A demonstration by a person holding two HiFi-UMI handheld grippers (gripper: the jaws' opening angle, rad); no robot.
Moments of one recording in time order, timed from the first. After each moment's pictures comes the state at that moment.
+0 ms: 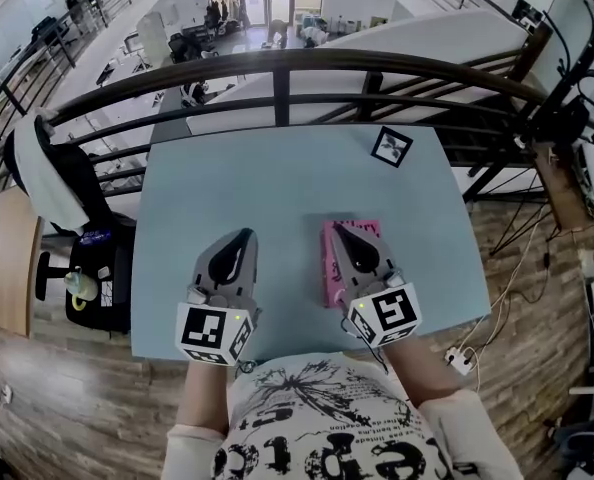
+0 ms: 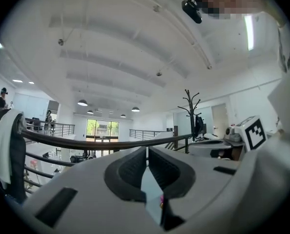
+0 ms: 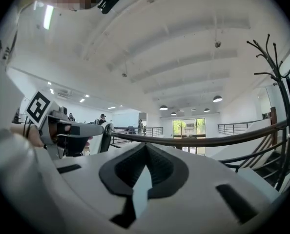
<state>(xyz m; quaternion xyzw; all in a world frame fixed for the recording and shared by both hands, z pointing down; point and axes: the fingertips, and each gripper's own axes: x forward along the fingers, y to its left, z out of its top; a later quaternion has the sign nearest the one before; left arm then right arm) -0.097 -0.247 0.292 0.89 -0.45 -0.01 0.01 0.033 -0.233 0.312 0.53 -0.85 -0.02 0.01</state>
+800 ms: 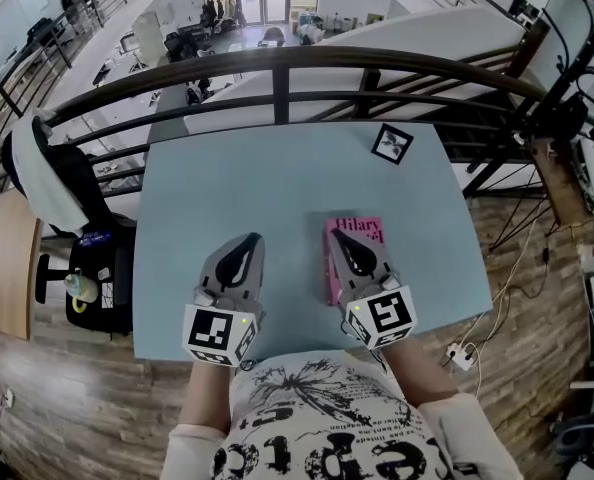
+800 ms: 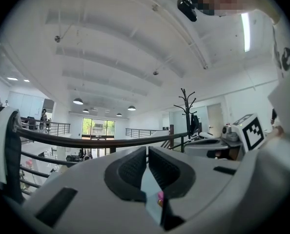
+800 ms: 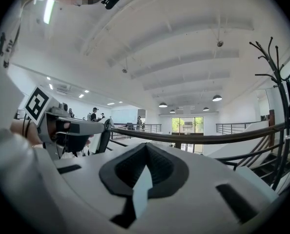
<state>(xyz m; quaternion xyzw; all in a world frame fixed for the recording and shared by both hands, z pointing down) -0.099 -0.243 0.311 0.91 -0.42 0.00 0.01 0.020 -0.231 0.331 0.54 -0.84 -0.02 0.04</state>
